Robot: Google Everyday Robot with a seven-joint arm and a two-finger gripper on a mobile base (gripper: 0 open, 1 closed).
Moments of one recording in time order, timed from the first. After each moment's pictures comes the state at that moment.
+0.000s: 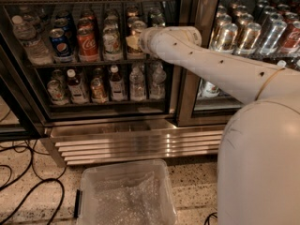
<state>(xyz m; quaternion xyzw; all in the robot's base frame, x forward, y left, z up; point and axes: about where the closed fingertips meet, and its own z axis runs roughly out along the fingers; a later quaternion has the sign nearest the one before) 0.859 0.032 0.870 -0.23 0.77 0.14 0.57</state>
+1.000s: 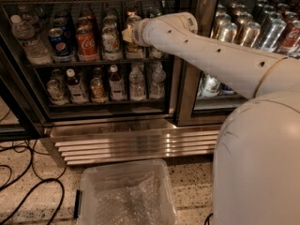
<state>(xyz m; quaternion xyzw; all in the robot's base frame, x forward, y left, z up) 0.847 0.046 0.895 -0.21 0.80 0.15 0.55</state>
